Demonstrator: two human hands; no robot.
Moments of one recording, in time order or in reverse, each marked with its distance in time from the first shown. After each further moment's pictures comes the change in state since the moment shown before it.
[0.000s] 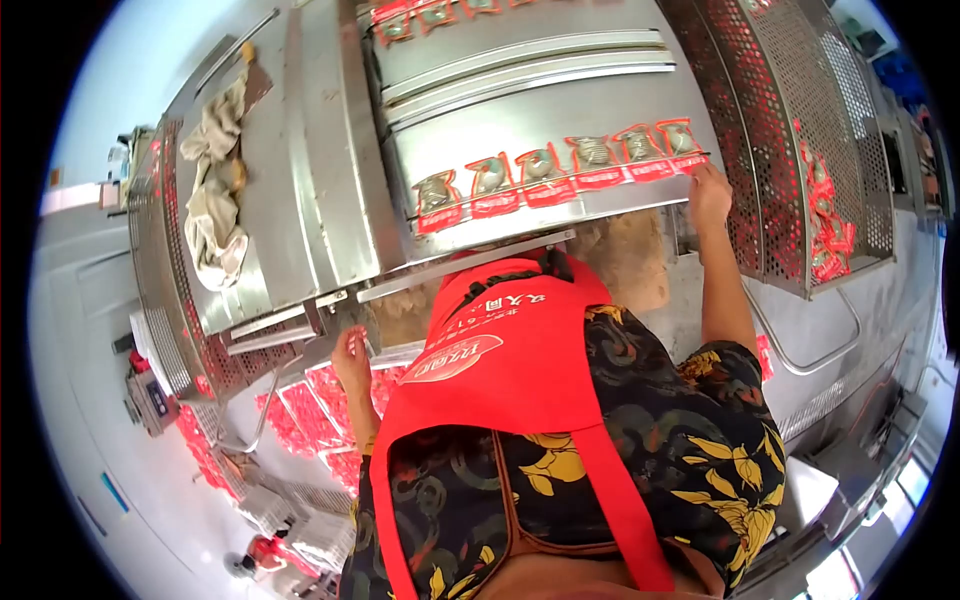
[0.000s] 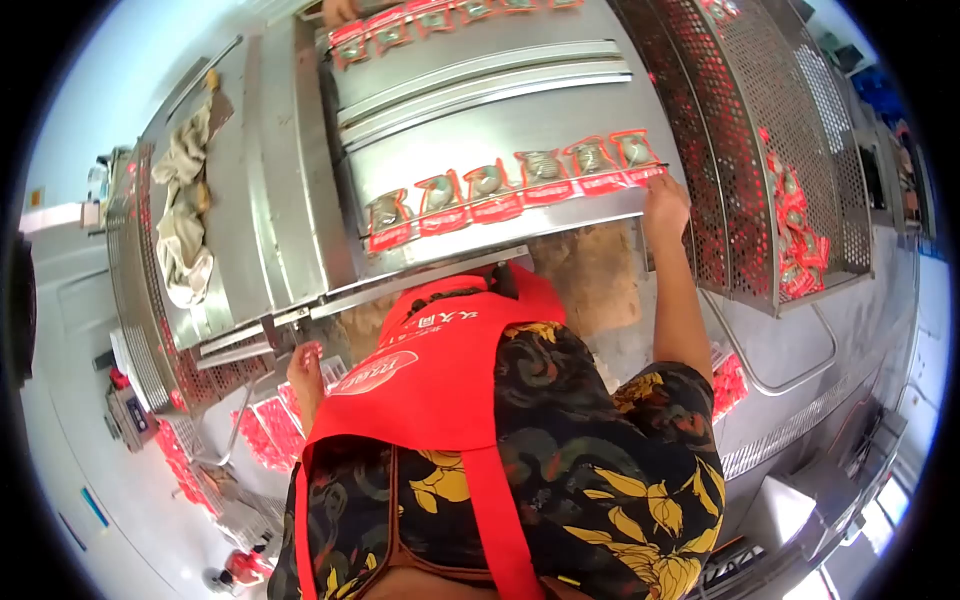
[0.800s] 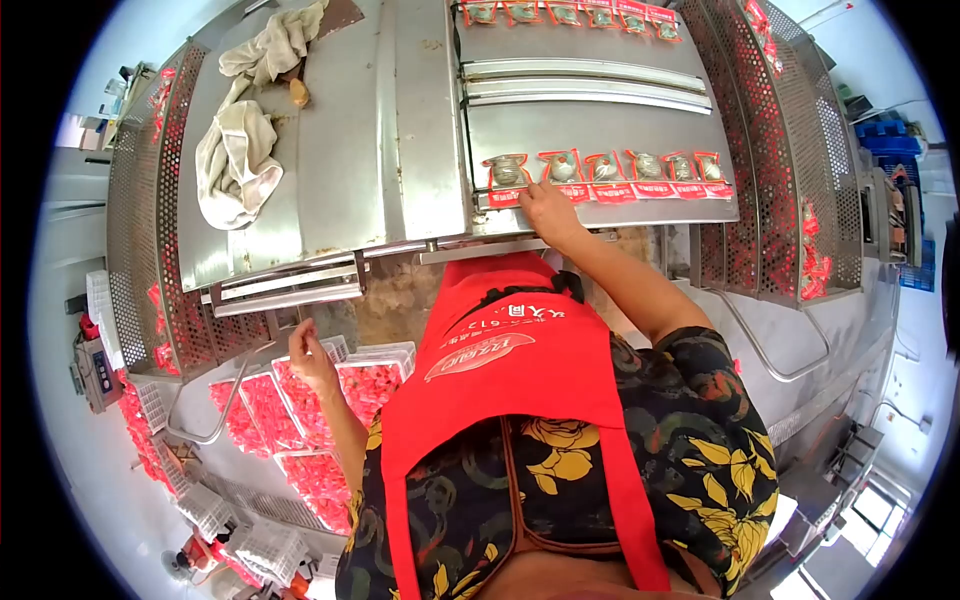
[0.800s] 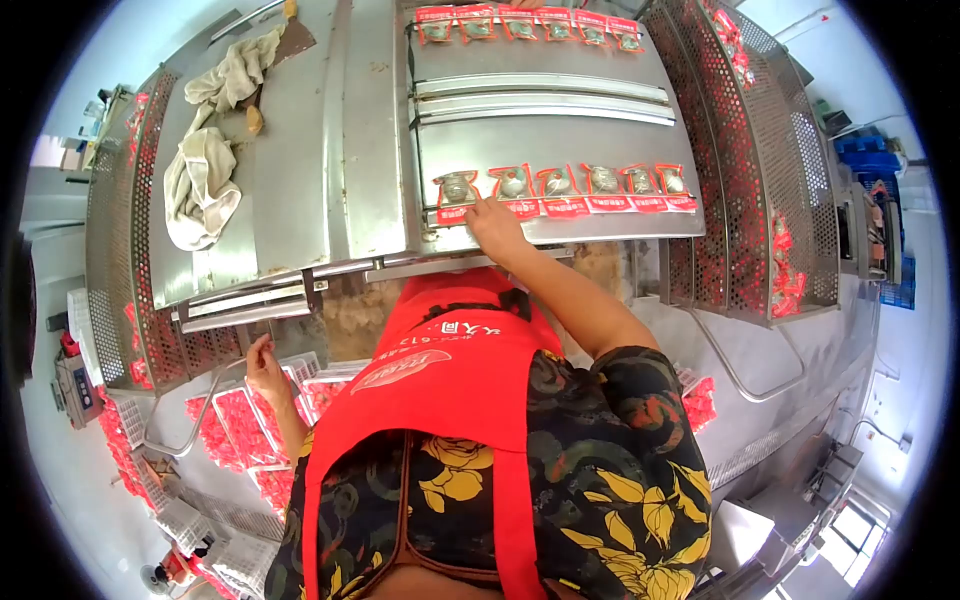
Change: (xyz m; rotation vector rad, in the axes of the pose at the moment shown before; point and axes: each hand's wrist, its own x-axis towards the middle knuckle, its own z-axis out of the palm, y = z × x) left_hand 0.024 -0.111 -0.107 -0.130 0.495 0.218; right_hand -0.064 -0.401 0.026 0.244 -0.196 -0.771
